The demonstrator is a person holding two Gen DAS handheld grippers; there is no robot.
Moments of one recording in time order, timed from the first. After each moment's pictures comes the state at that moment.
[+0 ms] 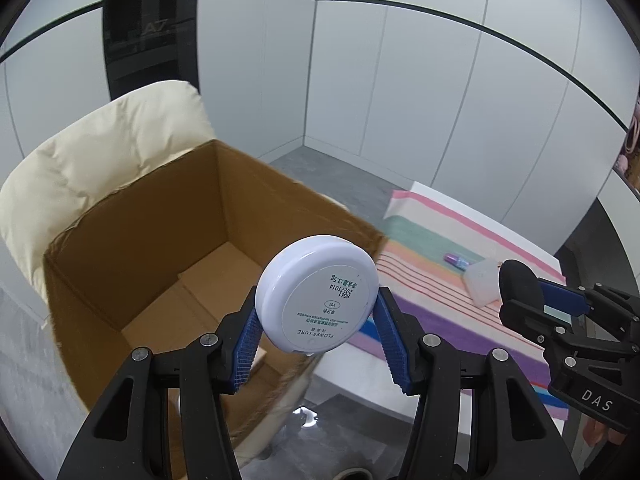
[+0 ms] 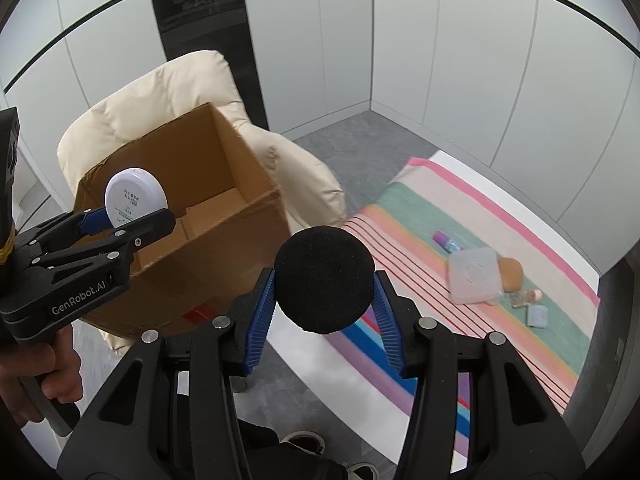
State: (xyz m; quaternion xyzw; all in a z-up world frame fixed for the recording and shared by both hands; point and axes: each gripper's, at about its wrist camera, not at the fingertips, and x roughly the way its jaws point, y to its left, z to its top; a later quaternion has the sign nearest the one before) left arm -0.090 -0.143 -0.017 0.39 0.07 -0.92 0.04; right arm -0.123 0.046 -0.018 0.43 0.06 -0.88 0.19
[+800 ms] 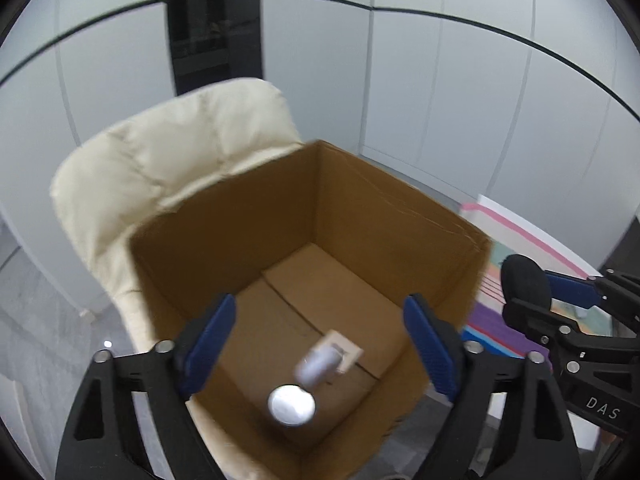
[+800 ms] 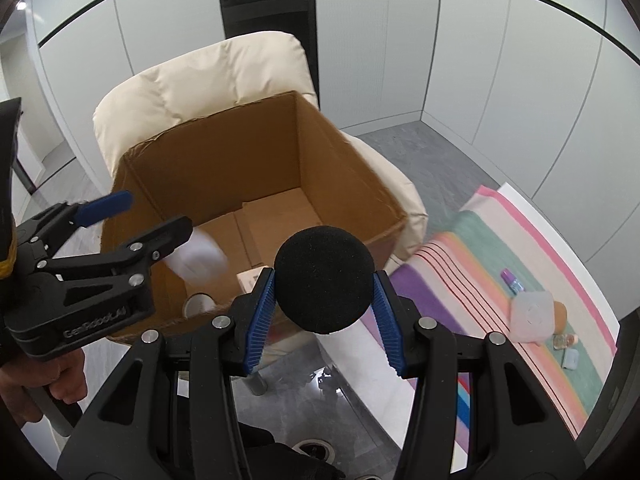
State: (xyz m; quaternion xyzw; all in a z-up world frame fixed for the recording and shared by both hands) left arm -0.048 -0.220 -0.015 0.37 0.05 -0.92 0.13; right arm -0.122 -0.062 -0.022 0.42 0.11 -0.86 0.26
